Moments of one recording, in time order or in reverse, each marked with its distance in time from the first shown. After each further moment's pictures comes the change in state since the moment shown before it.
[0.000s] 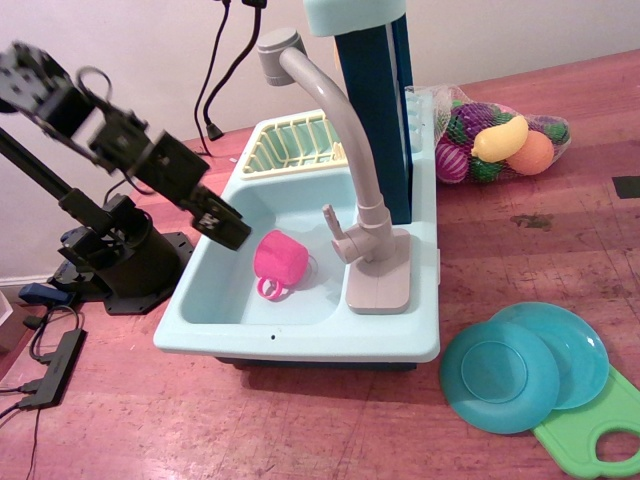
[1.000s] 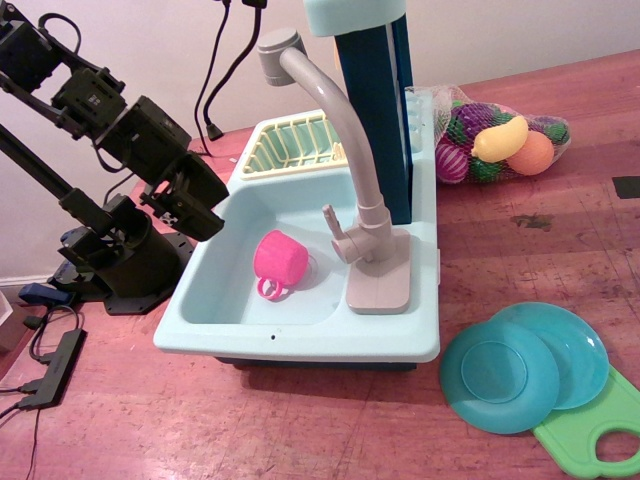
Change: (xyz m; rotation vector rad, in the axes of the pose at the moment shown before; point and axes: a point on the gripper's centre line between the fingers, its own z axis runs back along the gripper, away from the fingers) arm 0.009 -0.022 0.037 0.074 0.103 -0.485
